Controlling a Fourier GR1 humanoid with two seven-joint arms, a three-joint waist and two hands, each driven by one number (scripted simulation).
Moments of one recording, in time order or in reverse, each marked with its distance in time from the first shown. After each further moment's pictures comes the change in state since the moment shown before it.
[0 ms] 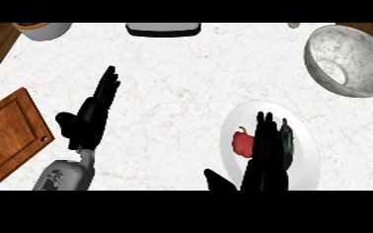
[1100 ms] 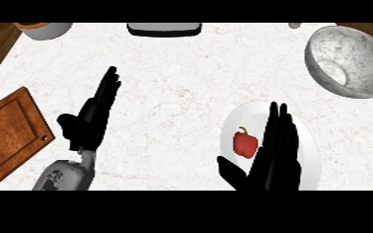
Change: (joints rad) left arm -0.005 0.036 -0.052 -0.005 0.036 0.051 -0.010; right arm -0.065 0.000 -0.077 -0.004 0.078 0.109 0.058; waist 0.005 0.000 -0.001
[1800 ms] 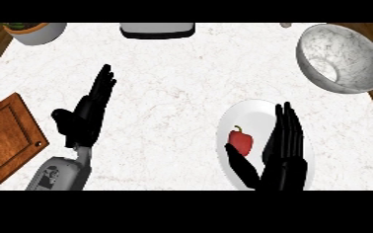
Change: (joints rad) left arm -0.016 0.022 0.021 0.032 0.030 0.004 -0.011; right arm 0.122 -0.009 -0.128 0.105 -0.095 -0.459 -0.523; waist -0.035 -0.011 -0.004
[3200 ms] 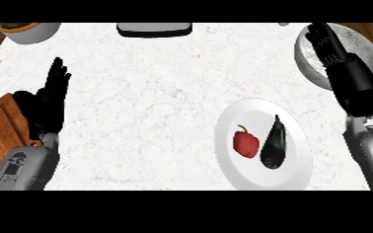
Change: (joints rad) left arm -0.049 0.113 0.171 0.177 0.019 0.069 -0.047; right arm -0.502 -0.465 -0.413 0.232 -1.498 0.725 -0.622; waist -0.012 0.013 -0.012
